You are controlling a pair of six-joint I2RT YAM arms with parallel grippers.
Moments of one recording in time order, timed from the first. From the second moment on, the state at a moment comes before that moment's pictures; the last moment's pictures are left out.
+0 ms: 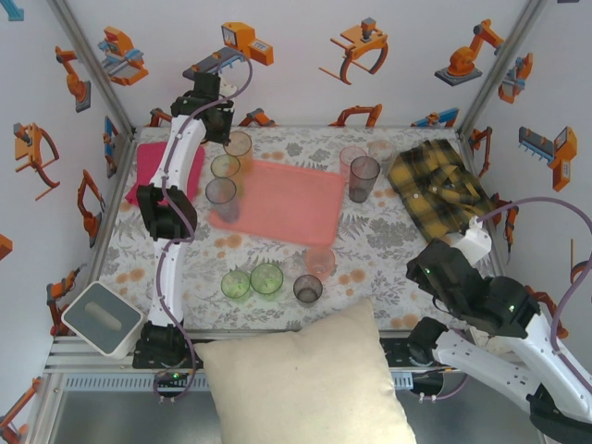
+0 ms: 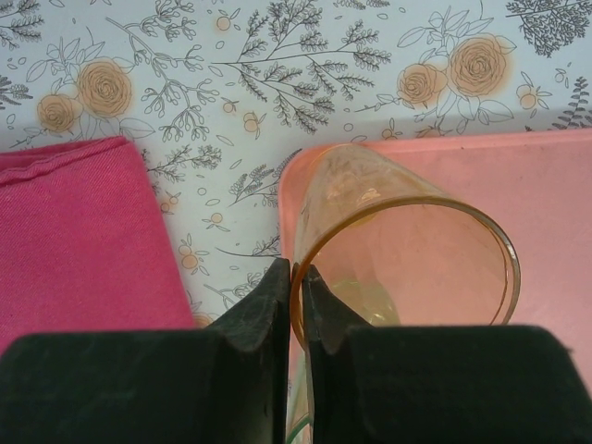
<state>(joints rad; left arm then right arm) -0.24 2.47 2.61 -1.04 0.03 0.10 0.83 0.56 0.99 -1.33 0.61 1.11</state>
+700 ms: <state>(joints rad) -0.24 2.49 2.64 -1.04 0.03 0.10 0.83 0.58 0.99 -1.33 0.62 1.11</state>
